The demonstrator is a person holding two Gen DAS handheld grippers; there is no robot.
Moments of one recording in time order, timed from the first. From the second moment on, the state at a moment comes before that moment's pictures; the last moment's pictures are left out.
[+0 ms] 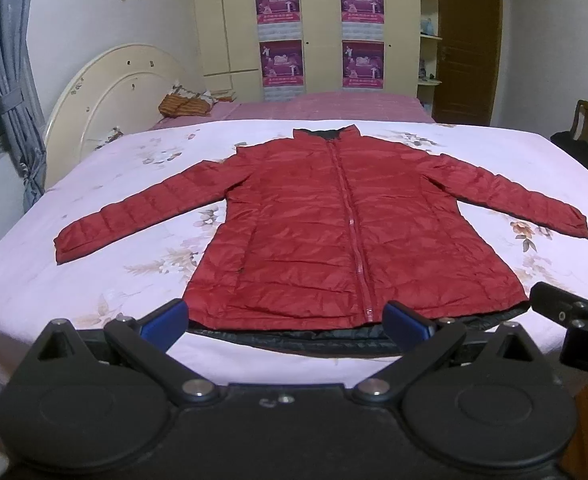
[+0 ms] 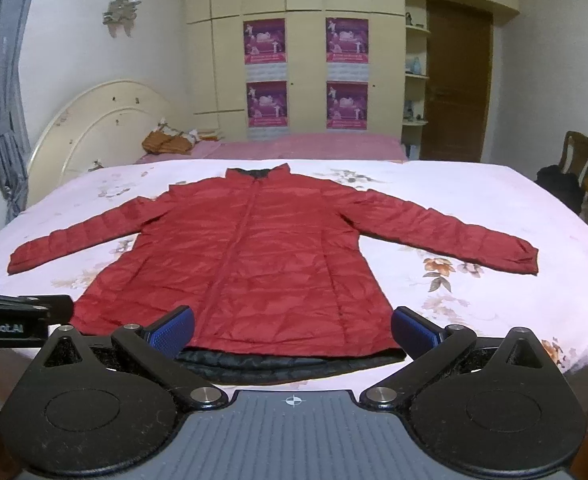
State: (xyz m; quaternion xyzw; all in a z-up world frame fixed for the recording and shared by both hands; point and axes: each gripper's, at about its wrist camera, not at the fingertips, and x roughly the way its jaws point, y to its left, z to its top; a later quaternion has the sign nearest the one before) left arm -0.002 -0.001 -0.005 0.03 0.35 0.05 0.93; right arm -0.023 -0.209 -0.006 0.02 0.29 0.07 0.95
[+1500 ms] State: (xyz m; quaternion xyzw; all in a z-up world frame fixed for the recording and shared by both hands) left arm 0.000 0.014 -0.009 0.02 0.36 0.05 0.93; right arm -0.025 -0.204 -0.003 0.02 0.29 0.06 0.96
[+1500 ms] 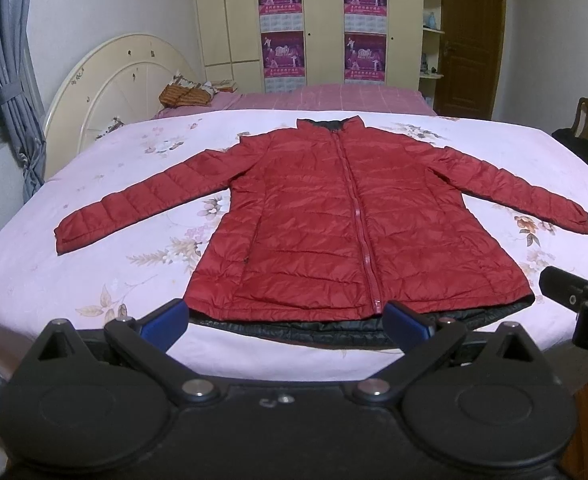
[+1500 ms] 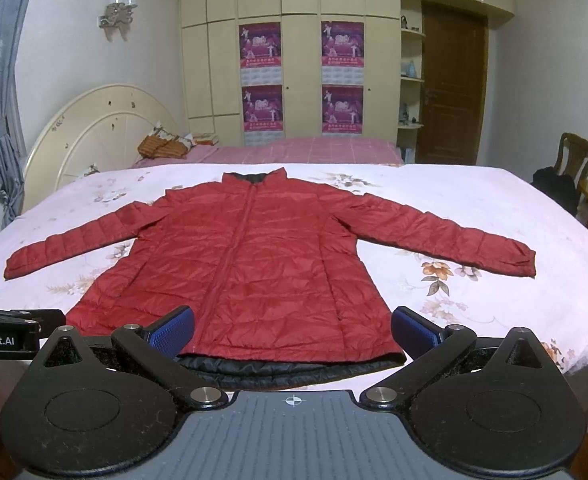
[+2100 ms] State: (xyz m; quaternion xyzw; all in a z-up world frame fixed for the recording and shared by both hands) left arm 0.001 0.015 -0.009 0.02 0.36 0.05 0.93; right arm -0.016 -0.207 -0.007 0.03 0.29 0.06 0.95
